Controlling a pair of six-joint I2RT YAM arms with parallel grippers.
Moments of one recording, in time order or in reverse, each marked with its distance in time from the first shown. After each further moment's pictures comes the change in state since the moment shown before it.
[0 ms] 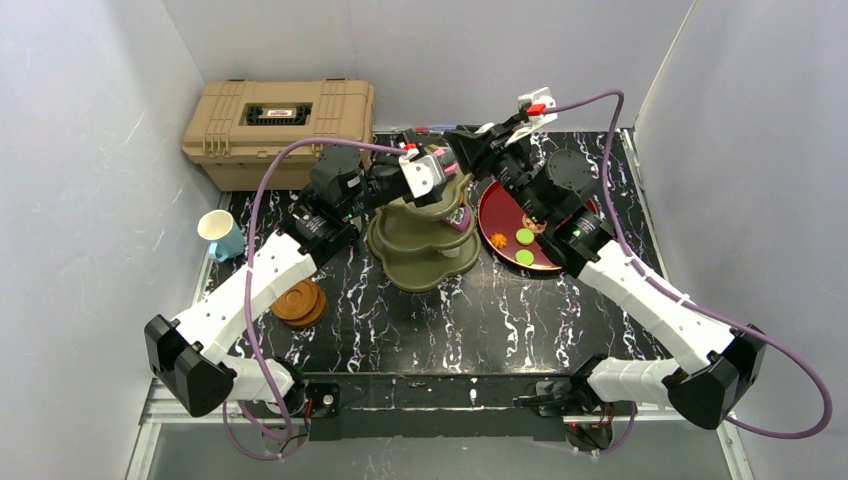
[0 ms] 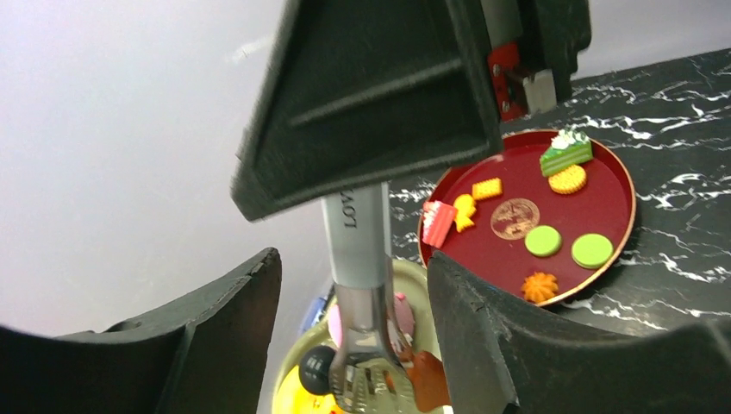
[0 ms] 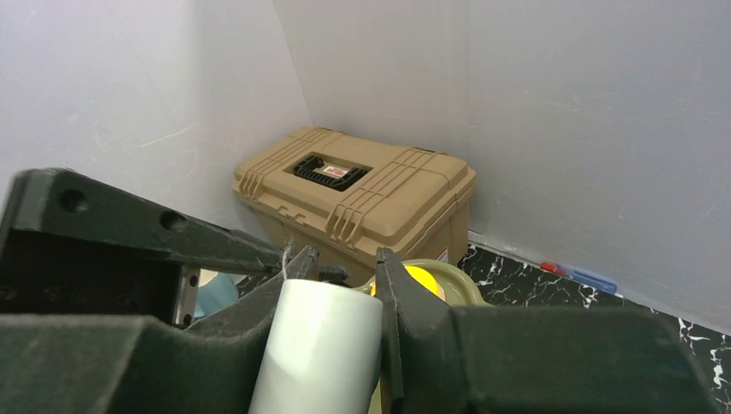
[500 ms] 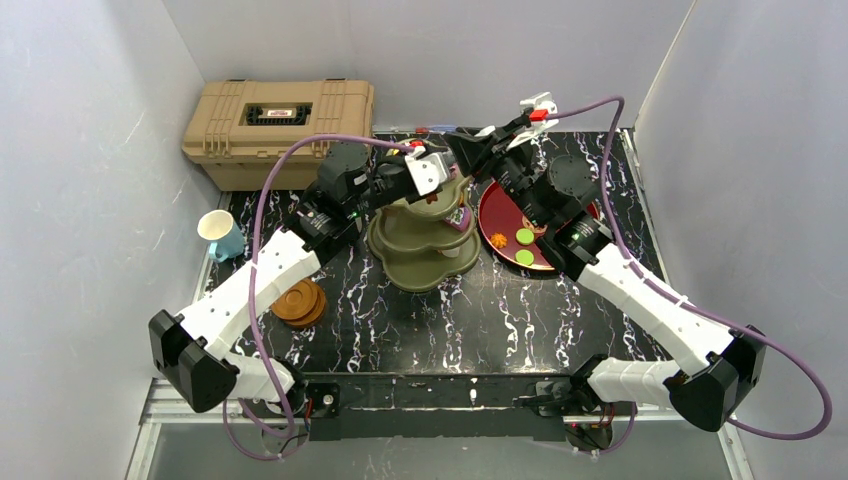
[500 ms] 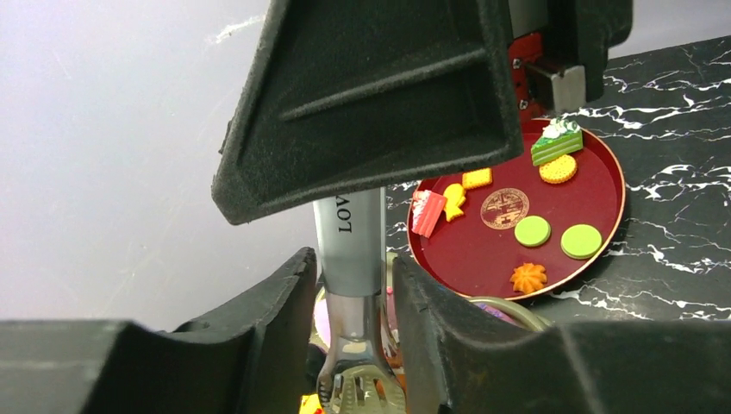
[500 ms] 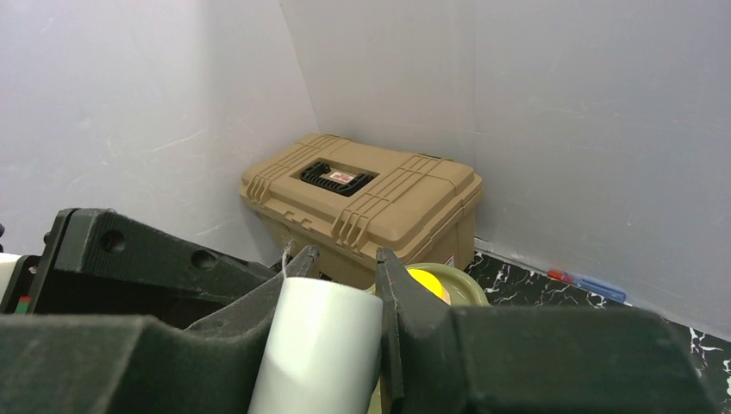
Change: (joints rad) left arm -0.009 0.019 0.016 -0.056 -0.012 -0.024; right arm 0.000 -0.014 -0.039 0.060 -0.012 0.005
